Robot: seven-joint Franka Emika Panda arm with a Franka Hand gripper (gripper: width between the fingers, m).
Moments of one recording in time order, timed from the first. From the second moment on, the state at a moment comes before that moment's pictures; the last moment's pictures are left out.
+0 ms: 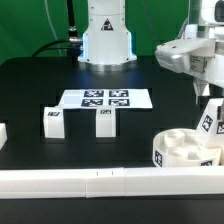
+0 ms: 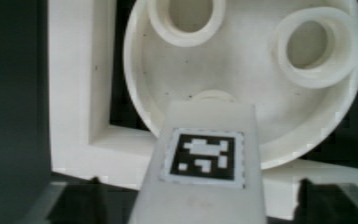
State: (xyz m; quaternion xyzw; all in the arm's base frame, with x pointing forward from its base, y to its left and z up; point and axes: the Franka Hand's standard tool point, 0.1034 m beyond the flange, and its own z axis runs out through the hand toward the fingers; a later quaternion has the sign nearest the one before) arm 0.609 0.119 0.081 0.66 0.75 0.04 0.06
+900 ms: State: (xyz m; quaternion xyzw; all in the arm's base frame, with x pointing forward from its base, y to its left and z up) arm 0.607 0.118 0.079 0.81 0.58 0.04 0.04
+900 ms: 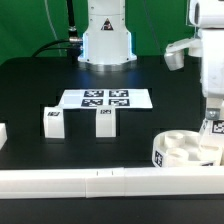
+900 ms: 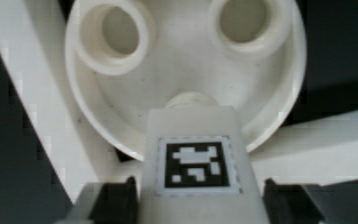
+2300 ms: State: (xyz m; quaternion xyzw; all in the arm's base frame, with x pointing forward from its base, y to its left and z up) arm 0.606 0.121 0.076 1.00 0.05 0.06 -0.02
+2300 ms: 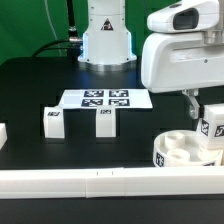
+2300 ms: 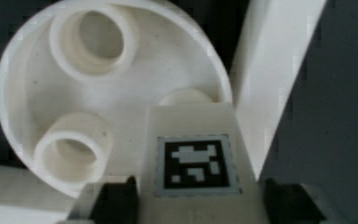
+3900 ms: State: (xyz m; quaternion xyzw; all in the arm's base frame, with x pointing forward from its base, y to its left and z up) arm 0.604 0.133 0.076 0.78 -0.62 0.03 -0.11
